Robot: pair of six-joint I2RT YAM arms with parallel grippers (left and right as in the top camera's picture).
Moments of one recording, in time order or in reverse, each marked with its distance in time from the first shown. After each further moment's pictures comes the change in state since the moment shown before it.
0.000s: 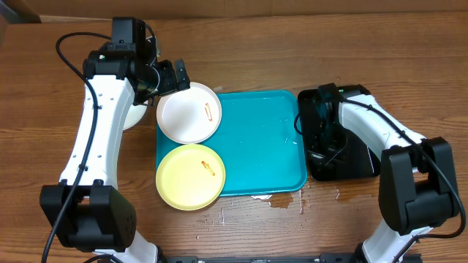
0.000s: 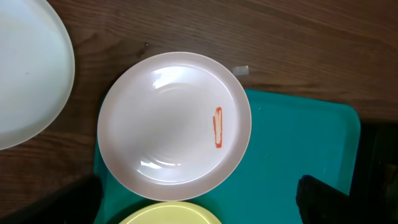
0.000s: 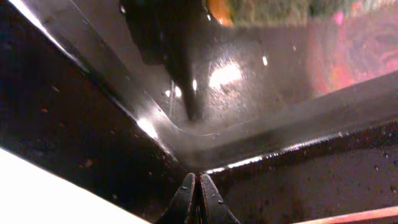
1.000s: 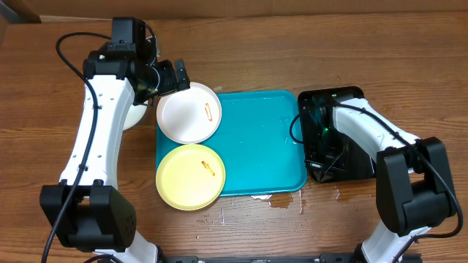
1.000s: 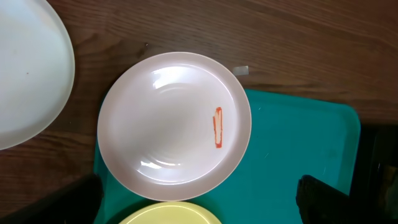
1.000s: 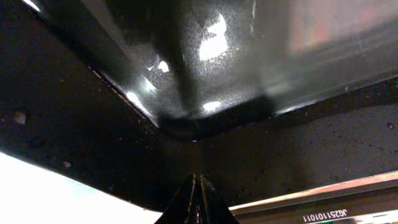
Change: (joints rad) left arm 0.000 0.000 0.000 0.000 0.000 0.000; right arm 0.041 0.000 -0.029 -0.077 -0.004 0.000
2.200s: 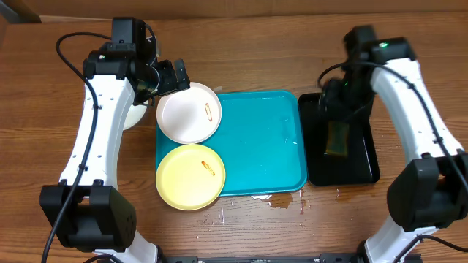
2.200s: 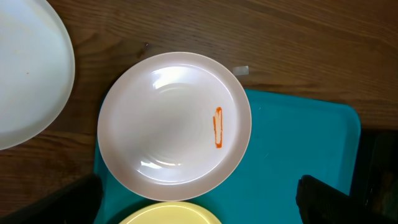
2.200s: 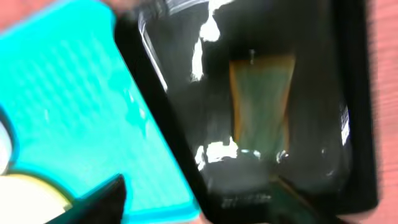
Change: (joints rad) left arm 0.000 0.000 0.000 0.000 0.000 0.000; right arm -0.170 0.000 0.515 -0.060 0.017 -0.157
